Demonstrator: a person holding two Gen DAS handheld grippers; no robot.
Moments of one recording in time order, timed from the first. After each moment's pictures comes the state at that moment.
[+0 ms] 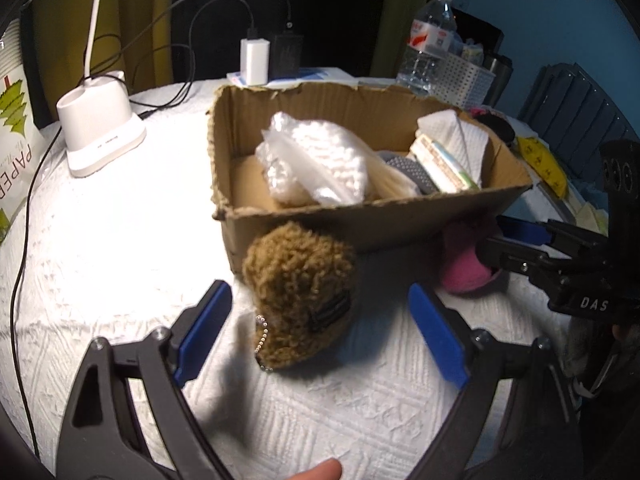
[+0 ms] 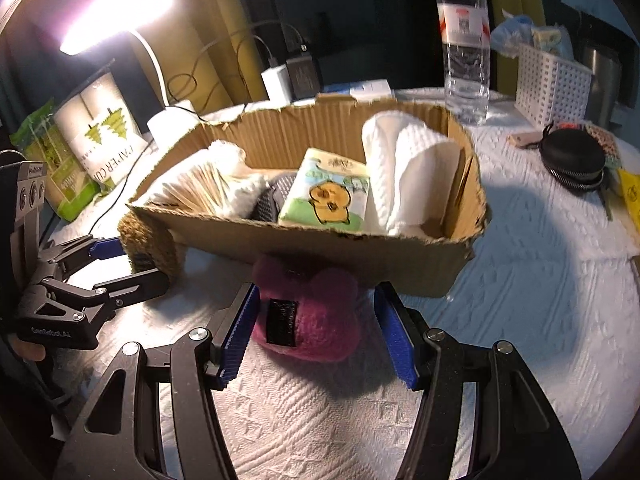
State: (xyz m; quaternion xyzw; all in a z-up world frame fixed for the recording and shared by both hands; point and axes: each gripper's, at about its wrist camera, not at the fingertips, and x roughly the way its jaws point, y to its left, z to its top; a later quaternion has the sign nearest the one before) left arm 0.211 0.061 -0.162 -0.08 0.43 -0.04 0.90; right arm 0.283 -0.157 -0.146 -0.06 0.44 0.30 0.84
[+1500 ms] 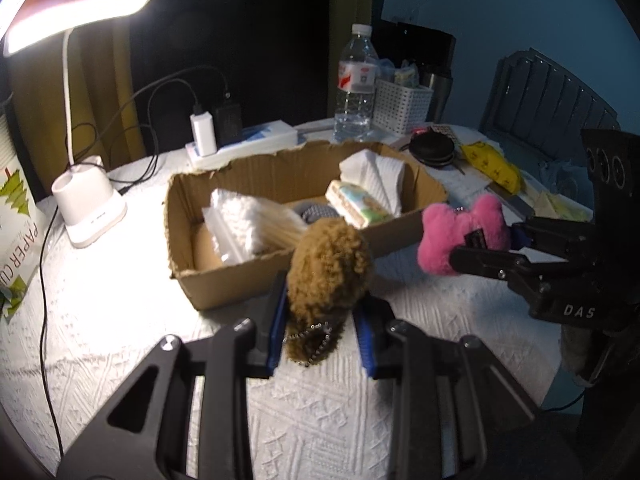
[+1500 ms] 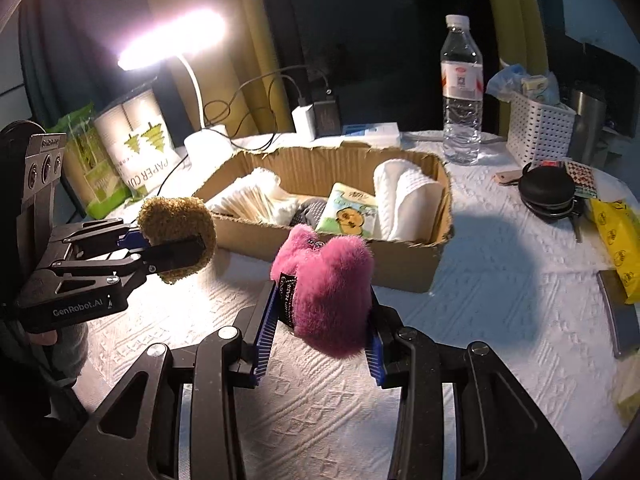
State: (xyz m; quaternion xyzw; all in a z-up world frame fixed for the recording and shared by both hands) left arm 0.176 0.016 -0.096 -0.02 0.36 -0.09 0.93; right arm 0.236 -0.182 -0.099 -0.06 0.38 0.32 0.86
